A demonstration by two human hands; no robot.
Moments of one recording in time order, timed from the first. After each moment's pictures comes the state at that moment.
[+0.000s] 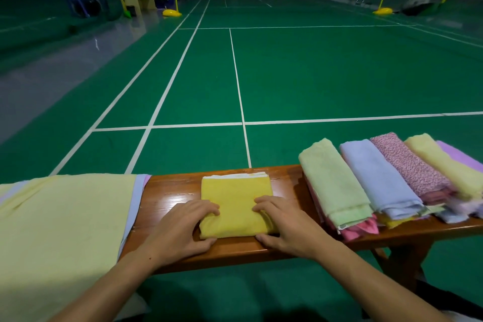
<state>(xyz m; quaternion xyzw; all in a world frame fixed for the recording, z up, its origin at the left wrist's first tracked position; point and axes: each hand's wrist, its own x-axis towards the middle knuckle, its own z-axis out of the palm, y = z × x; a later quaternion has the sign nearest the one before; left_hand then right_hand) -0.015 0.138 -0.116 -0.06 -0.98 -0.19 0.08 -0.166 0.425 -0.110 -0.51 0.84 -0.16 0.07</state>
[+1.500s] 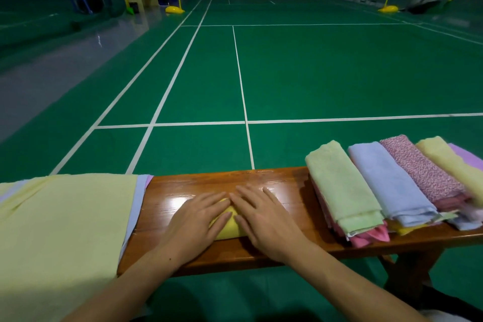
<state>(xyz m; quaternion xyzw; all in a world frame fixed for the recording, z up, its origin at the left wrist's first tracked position) -0.043 0.157 -0.120 -0.01 -0.98 -0.12 0.15 -0.142 0.363 -0.104 -0.50 0.85 -0.14 -0.04</state>
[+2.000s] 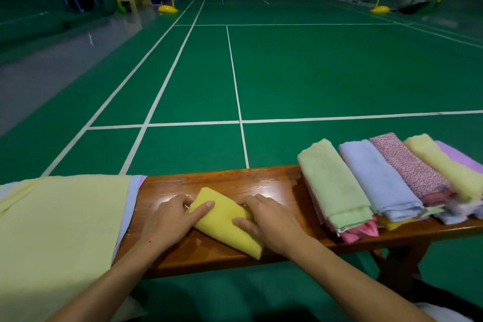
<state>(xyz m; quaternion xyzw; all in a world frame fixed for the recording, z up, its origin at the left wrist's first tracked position) -0.040 0.136 -0.107 0.26 -0.93 -0.26 0.02 -0.148 0.374 -0.087 -0.41 0.89 -0.16 0.11</state>
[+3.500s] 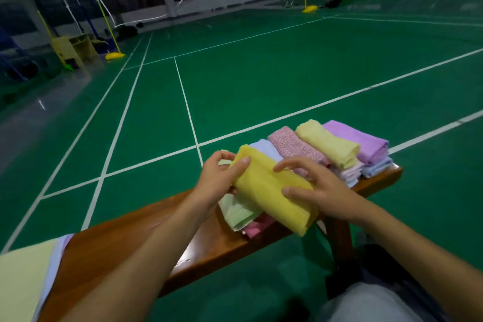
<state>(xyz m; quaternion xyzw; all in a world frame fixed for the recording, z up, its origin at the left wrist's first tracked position) -0.192 0.416 0.007 0.11 -0.76 -0.63 0.05 -0.212 0.673 -0.012 -0.31 0.79 -0.53 0.07</state>
